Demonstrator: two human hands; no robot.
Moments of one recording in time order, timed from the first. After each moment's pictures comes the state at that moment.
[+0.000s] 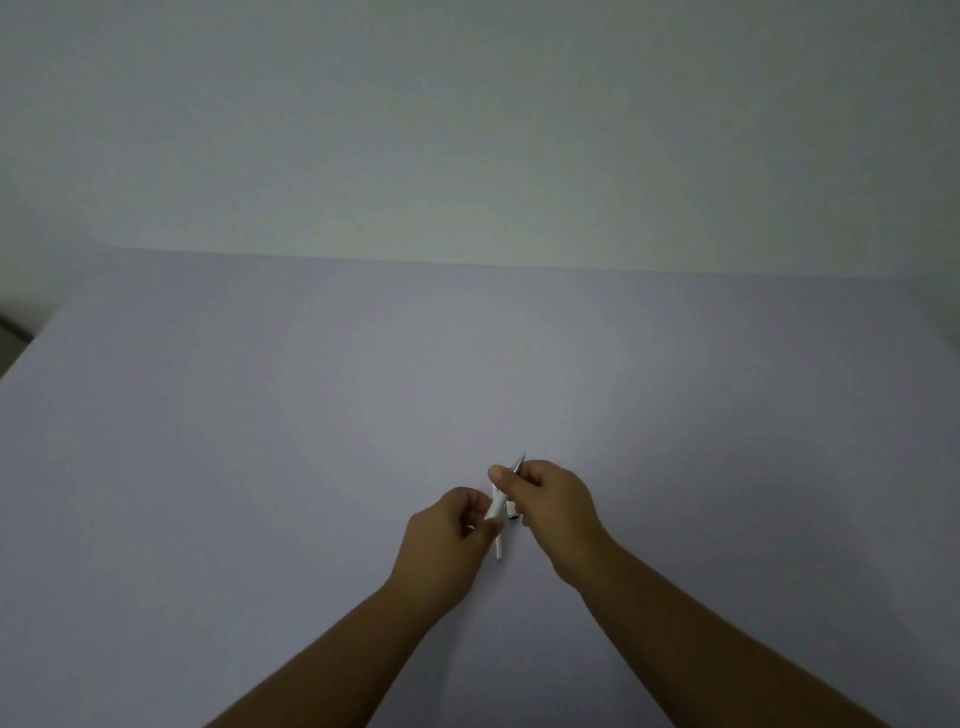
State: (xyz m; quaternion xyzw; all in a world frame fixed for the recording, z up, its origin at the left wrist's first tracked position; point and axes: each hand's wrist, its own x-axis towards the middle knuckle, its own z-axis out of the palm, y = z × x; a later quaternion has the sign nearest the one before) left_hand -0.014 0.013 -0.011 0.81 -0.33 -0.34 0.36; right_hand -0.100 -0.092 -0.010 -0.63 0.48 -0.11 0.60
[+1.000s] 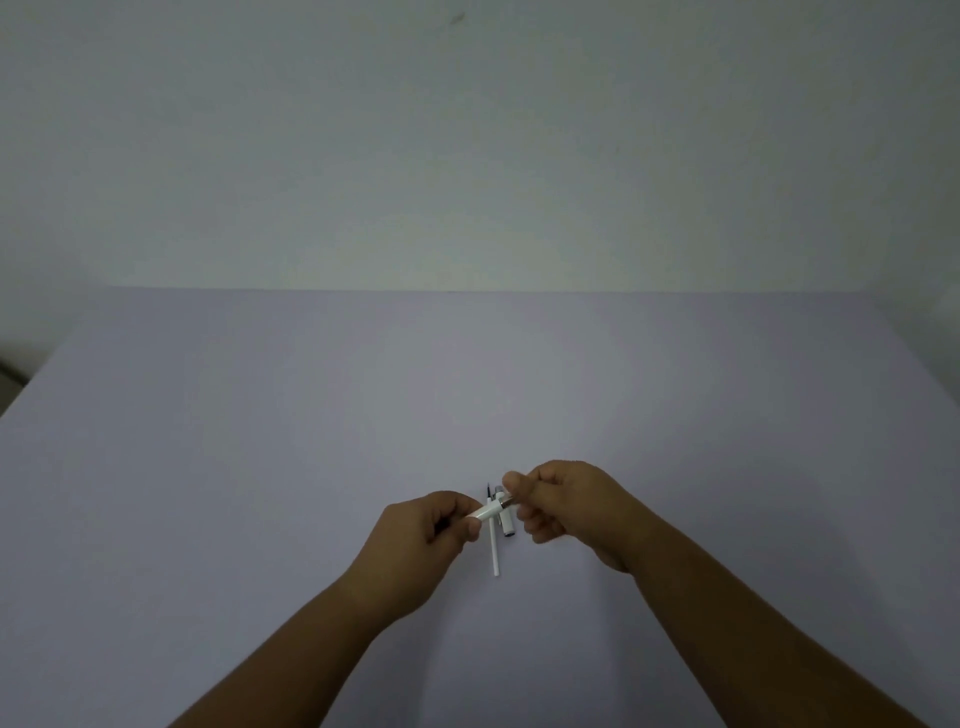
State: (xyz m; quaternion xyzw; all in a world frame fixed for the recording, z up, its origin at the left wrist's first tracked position) left_hand 0.014 0.028 0.044 0.76 -0.45 -0.35 0.32; right_hand -0.126 -0.118 0.037 -0.65 0.36 -0.05 0.67
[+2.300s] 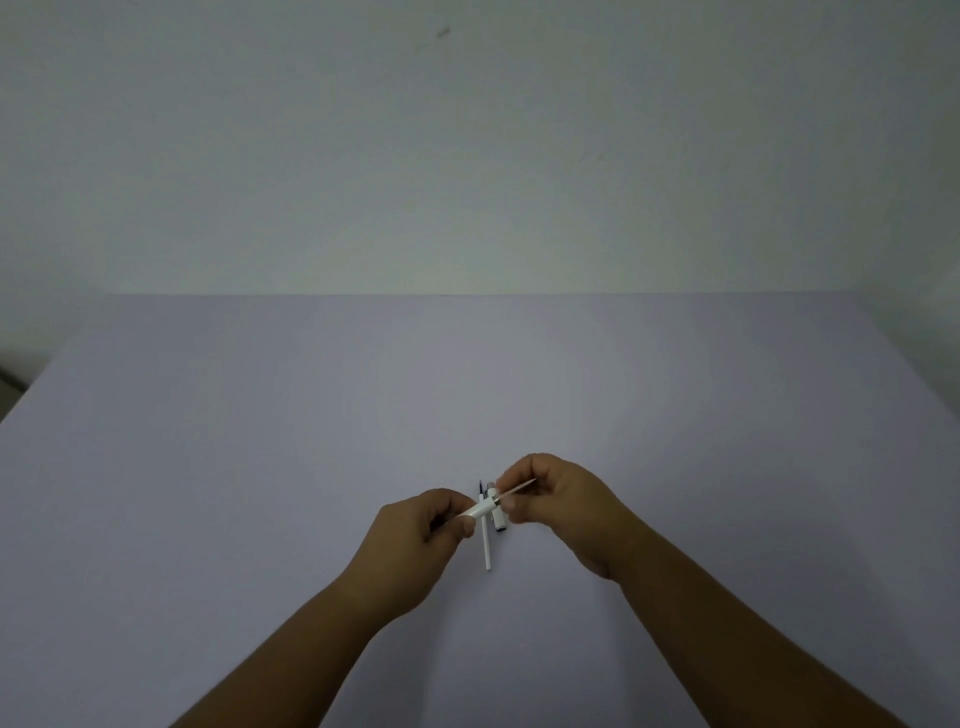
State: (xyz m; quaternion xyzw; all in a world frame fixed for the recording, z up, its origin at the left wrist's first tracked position) left_hand 0.002 0.029 0.047 0.77 -0.45 -0.33 0.32; right_hand -0.135 -0.106 0.036 -0.63 0.34 -0.10 0.69
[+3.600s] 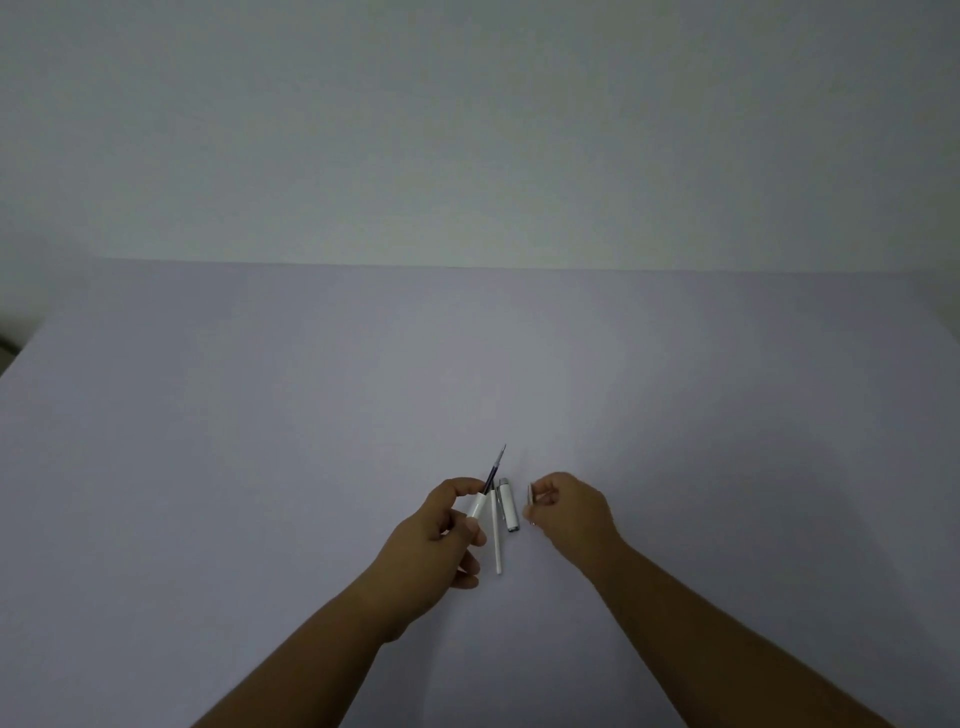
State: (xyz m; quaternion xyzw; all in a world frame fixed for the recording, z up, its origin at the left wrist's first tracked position) left_hand 0.007 0.015 0.007 0.71 -0.28 -0.49 0.41; right_hand -0.113 -0.126 -0.057 -0.72 0.54 -0.02 0.45
